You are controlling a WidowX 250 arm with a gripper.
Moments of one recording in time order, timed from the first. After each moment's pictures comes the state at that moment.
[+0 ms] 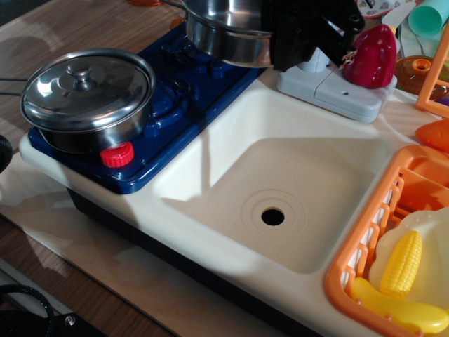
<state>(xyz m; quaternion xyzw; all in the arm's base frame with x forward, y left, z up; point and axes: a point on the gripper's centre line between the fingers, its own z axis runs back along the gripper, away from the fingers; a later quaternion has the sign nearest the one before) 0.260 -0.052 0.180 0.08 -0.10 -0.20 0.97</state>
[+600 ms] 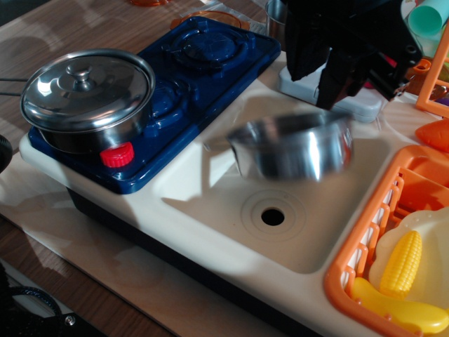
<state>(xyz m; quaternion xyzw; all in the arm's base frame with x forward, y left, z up) 0.243 -0.078 0.184 0.08 -0.12 -0.19 0.97</state>
